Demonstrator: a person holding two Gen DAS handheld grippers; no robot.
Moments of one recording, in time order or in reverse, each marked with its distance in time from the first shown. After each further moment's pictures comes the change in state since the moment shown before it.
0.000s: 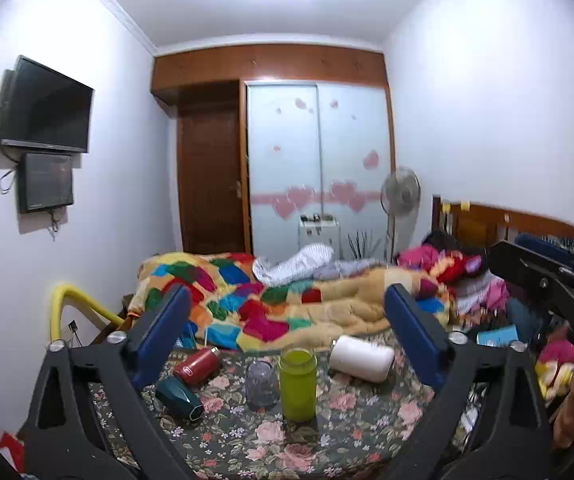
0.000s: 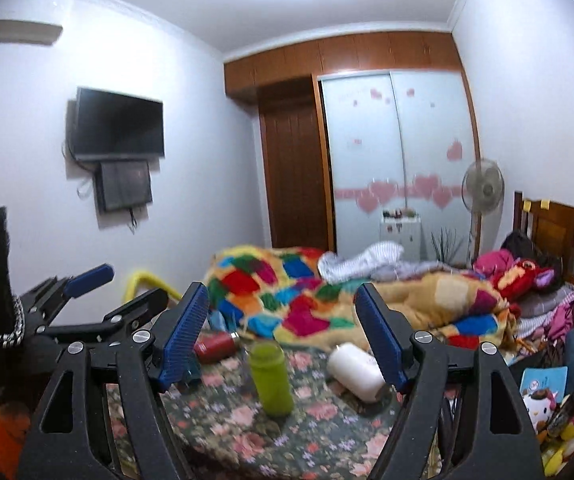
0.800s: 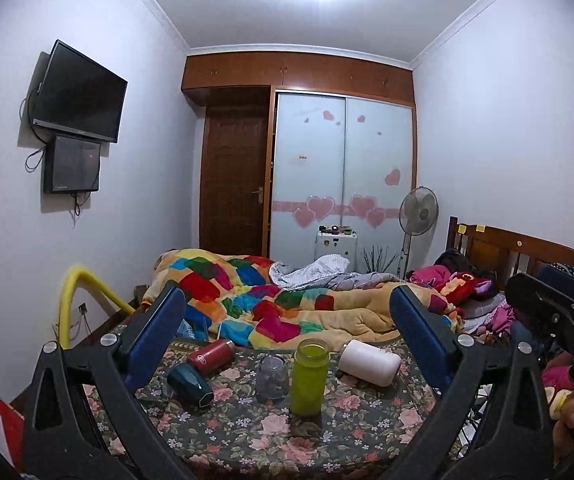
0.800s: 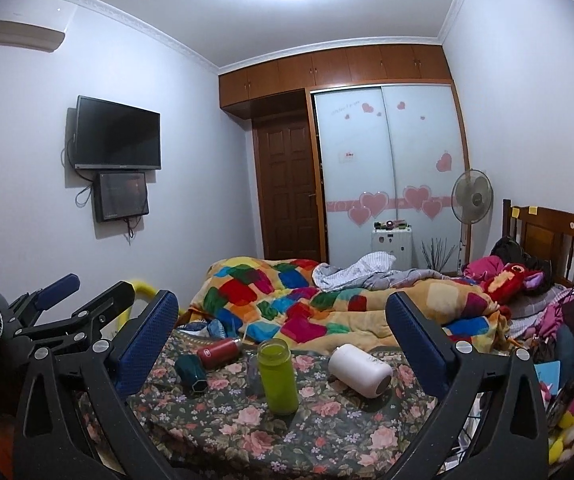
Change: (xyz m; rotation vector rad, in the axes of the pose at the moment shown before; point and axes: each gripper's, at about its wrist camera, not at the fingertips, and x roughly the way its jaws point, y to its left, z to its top) left arm -0.029 0.018 -0.014 -0.083 -0.018 0.061; right arm -0.015 0.015 -0.018 0.004 -0.017 -0.041
